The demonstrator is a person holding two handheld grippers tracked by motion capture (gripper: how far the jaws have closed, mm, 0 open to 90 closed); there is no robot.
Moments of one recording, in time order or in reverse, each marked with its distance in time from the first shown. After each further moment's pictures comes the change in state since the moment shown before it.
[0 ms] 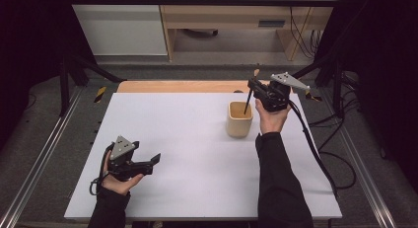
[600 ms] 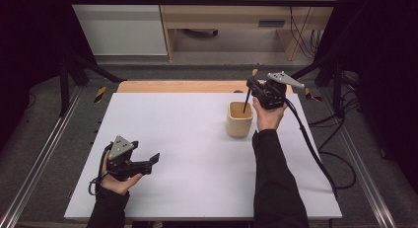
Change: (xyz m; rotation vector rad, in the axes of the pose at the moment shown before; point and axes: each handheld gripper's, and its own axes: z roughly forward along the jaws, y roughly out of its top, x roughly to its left) left arm 0.002 0.000 -0.002 -0.008 0.001 -0.008; right arm -0.007 -0.007 0.019 0.019 -0.033 0.015
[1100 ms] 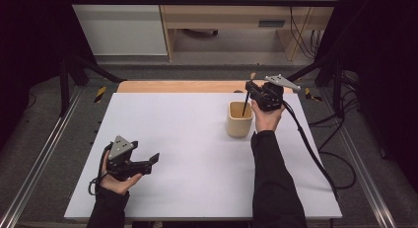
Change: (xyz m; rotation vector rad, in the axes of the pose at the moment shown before) left arm 0.000 -0.001 0.001 0.004 0.002 0.001; right arm -0.004 -0.013 0.009 0.031 -0.001 0.003
